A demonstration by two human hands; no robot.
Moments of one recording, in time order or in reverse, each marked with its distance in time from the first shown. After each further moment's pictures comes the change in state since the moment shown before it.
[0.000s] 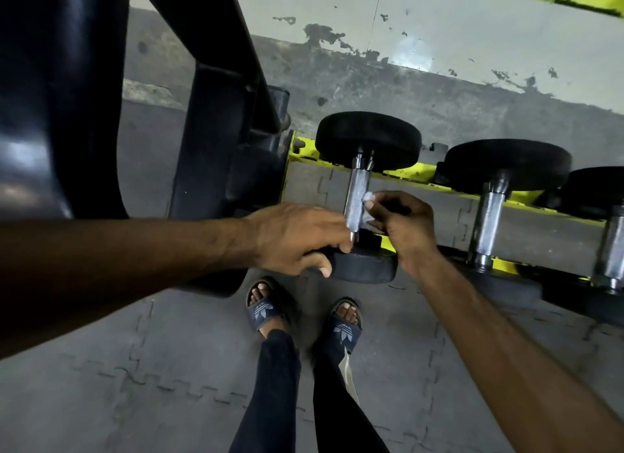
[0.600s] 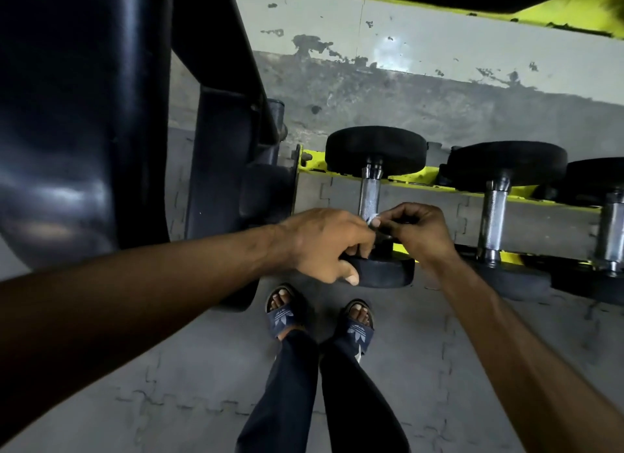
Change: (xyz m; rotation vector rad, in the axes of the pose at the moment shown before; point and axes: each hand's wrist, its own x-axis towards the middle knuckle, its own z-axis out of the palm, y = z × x) left_hand 0.016 -0.002 -0.015 -0.123 -0.142 -0.126; right_hand -0.012 -0.006 0.002 -0.254 -0.025 -0.032
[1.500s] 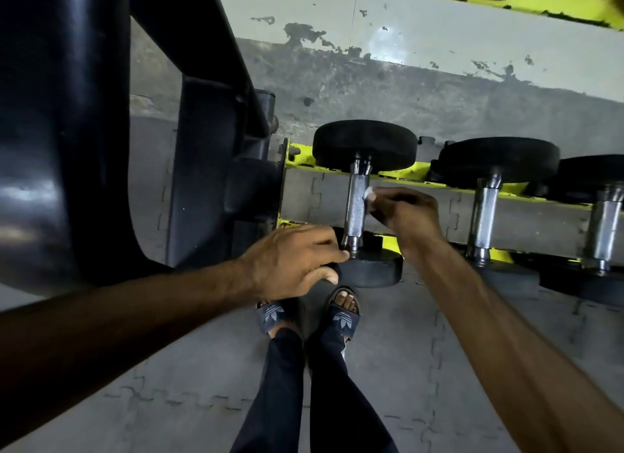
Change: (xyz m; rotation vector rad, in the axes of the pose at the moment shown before) left_hand -0.033 -0.004 0.043 0.072 0.390 0.087; right_hand 0.017 -0.011 0.004 0.310 0.092 0.153
